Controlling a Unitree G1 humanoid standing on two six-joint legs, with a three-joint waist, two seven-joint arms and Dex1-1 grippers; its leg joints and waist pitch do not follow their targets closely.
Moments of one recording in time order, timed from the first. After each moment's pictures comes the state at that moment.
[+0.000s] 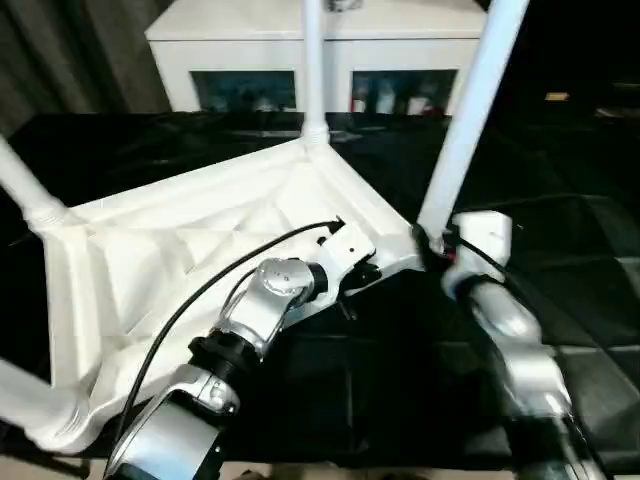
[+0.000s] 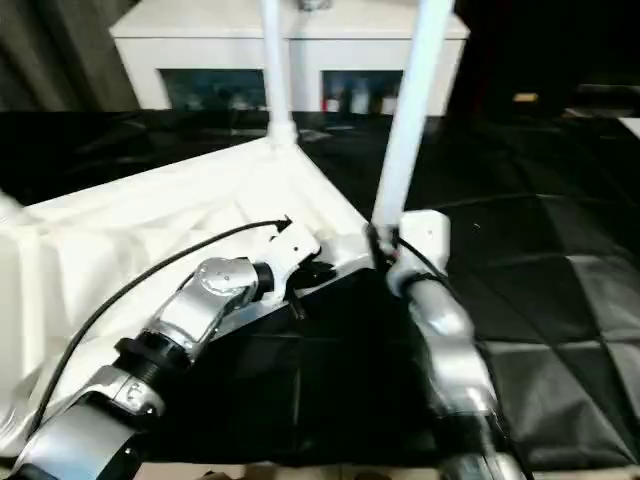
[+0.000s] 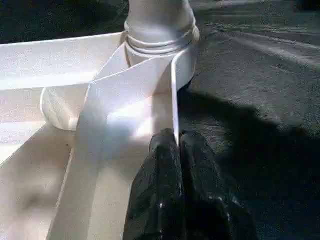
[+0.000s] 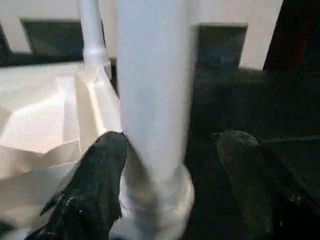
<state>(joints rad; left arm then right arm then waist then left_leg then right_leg) -0.67 0.06 -0.29 0.68 0.05 0.13 -0.68 -0.18 -0.15 -0.06 0.10 0.09 0.09 0.14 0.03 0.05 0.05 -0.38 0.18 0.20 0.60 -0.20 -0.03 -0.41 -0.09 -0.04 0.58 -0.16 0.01</state>
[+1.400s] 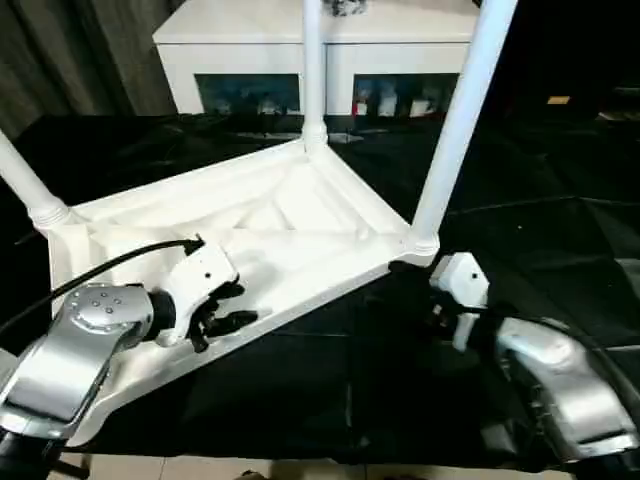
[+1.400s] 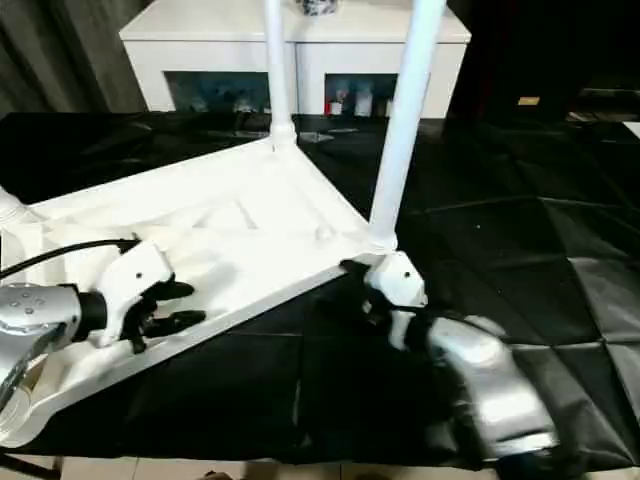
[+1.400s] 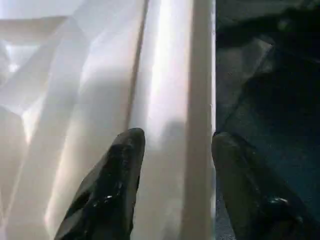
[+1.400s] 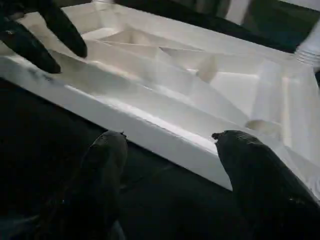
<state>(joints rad) -0.23 0.69 -0.19 -0.24 -0.08 0.71 -0.89 -0.16 -0.47 0.16 -0.07 0.20 0.18 0.80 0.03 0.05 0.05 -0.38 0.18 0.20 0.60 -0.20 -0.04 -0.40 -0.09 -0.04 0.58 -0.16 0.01</state>
